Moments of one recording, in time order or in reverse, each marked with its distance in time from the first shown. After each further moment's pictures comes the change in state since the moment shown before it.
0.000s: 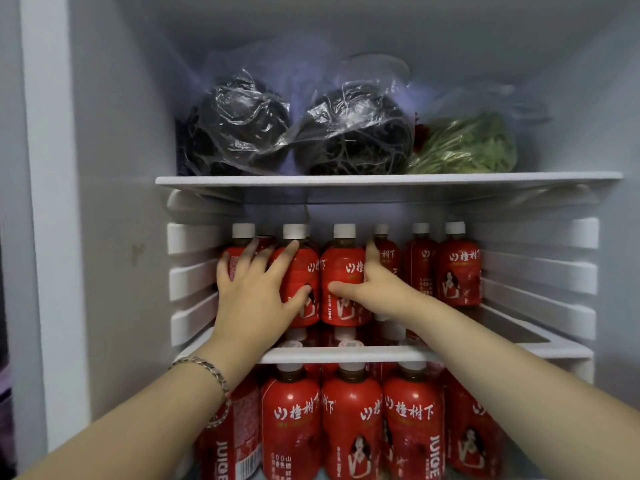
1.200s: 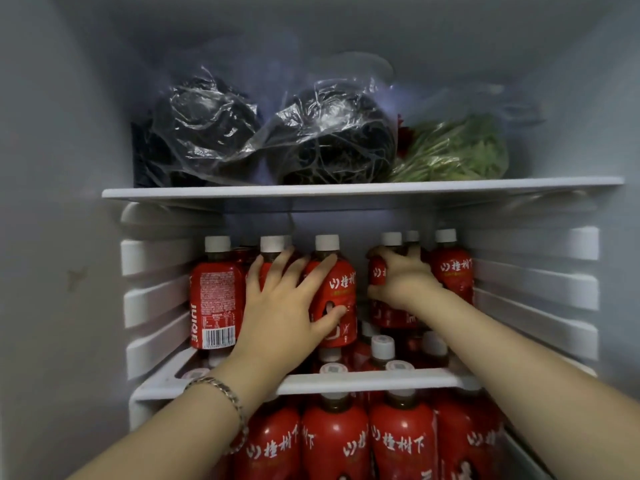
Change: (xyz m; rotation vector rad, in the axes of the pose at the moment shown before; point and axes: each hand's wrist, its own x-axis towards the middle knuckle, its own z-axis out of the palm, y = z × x) left_hand 0.019 0.040 0.023 -0.050 0.054 0.213; right_hand 0.032 0.015 -0.051 -0.700 0.182 0.176
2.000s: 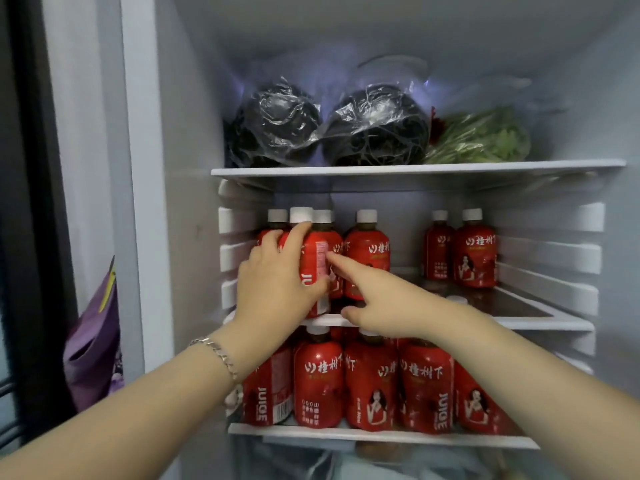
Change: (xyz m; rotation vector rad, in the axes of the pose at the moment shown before) left_hand -0.045 -0.003 -0.093 -0.062 -0.071 -0.364; right_hand -0.143 -0.068 -0.015 0.159 -0.273 -0.582
